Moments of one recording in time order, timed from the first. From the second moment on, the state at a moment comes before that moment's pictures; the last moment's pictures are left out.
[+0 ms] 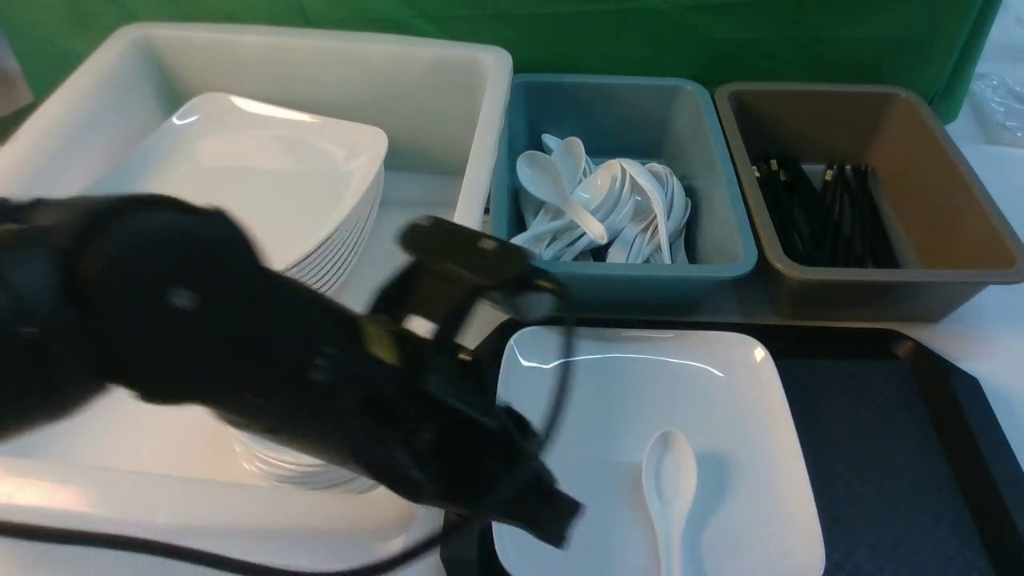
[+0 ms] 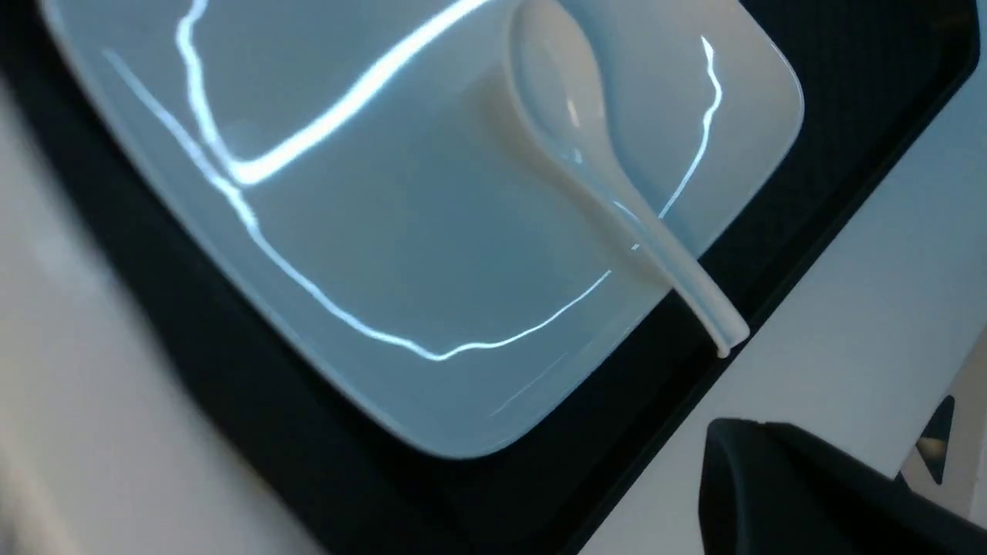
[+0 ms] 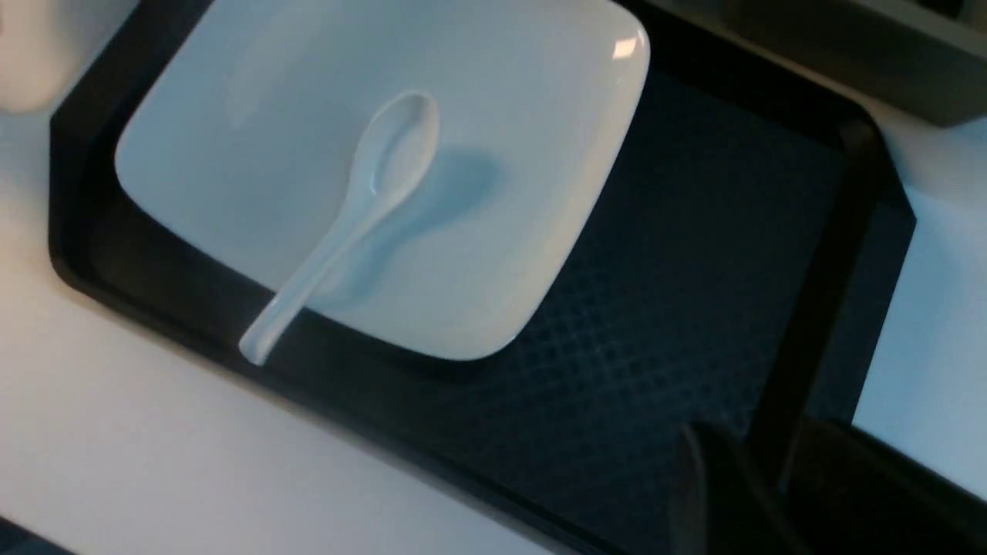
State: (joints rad) right arm 0.80 0.64 -0.93 -0.33 1.13 0.35; left arm -0.82 1.43 -1.03 -0.34 0.73 0.12
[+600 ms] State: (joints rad) right arm 0.80 0.56 -0.93 -0.33 1.16 0.20; left arm -0.94 2.03 -1.46 -0.14 0.86 -0.27
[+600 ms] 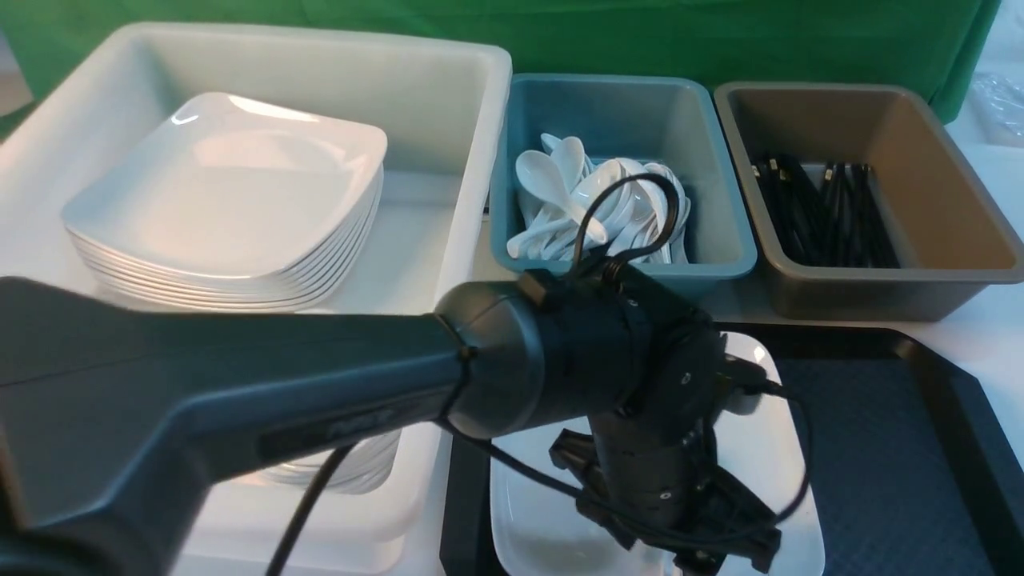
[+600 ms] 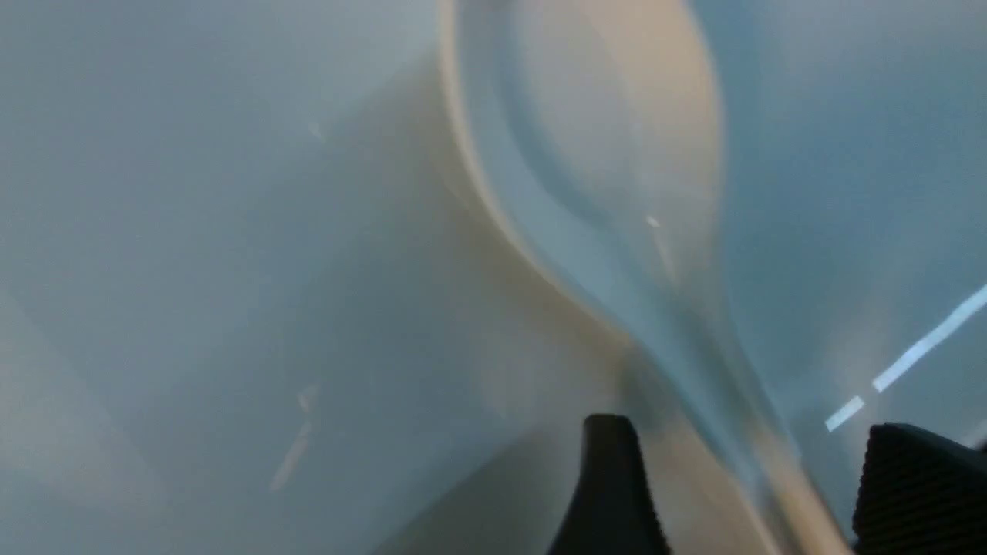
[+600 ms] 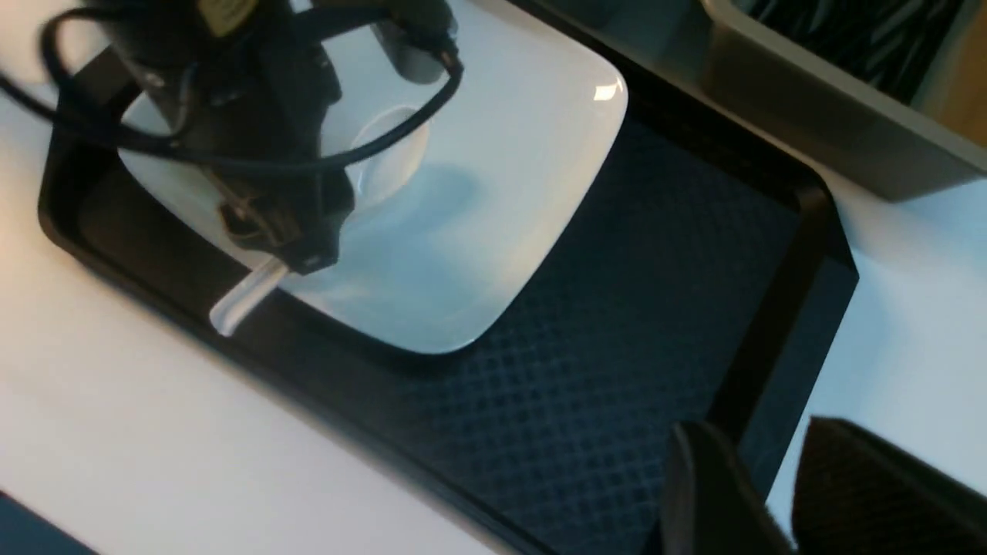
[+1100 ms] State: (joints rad) right arm 0.80 0.56 -0.93 -0.33 1.16 0.14; left arm -0.94 2.07 -1.47 0.00 0.80 -0.25
